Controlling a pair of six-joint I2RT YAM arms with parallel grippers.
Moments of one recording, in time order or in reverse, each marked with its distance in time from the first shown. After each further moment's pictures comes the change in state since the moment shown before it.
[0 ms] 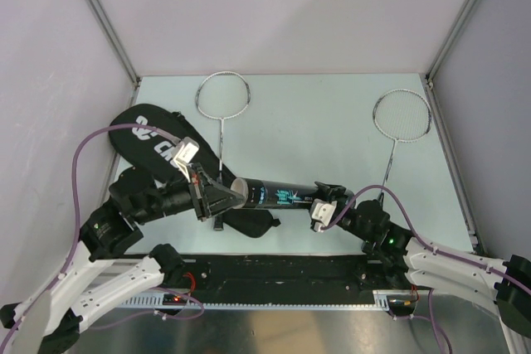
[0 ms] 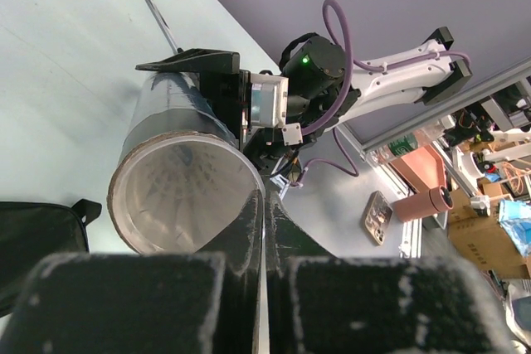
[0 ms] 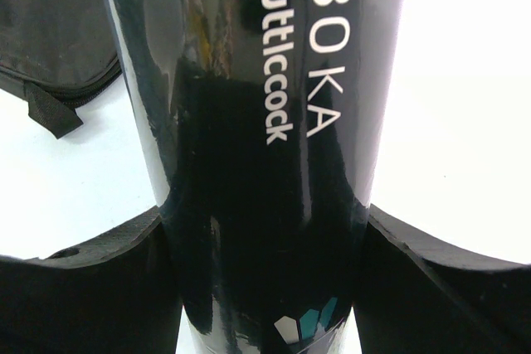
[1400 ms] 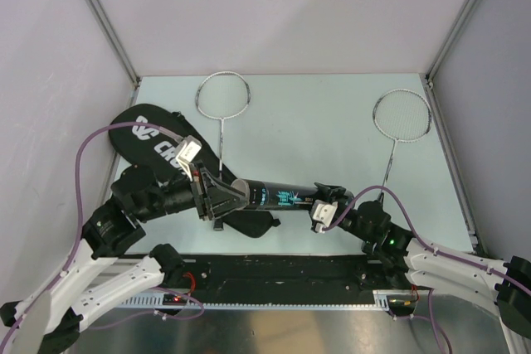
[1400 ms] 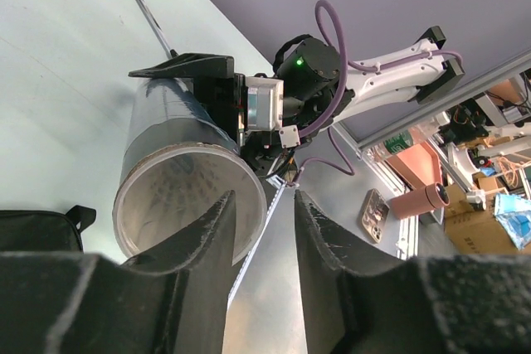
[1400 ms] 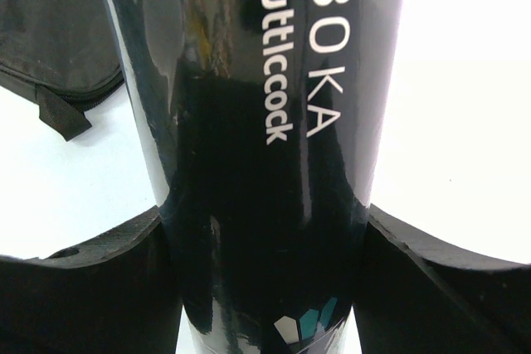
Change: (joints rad) left arm 0.000 0.021 0.000 0.030 0.022 0.003; right arm 0.000 -0.013 -0.011 0.006 -0.019 0.011
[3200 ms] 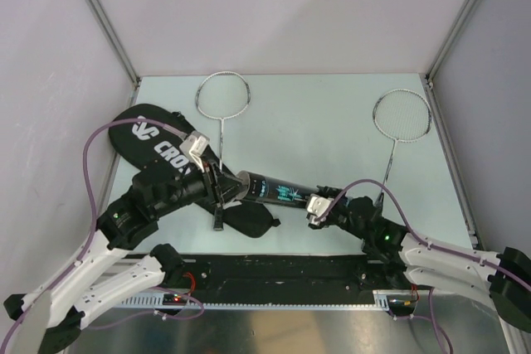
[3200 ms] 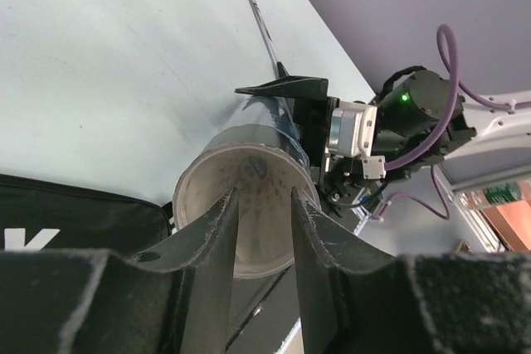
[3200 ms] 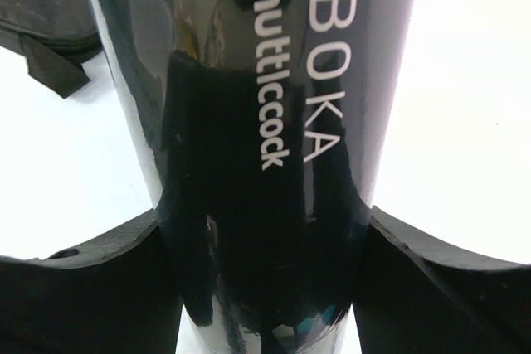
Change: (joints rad) left arm 0.003 0.057 -0.063 -0.006 -0.220 0.079; right arm 0.003 0.078 0.035 -0.099 0.058 0.081
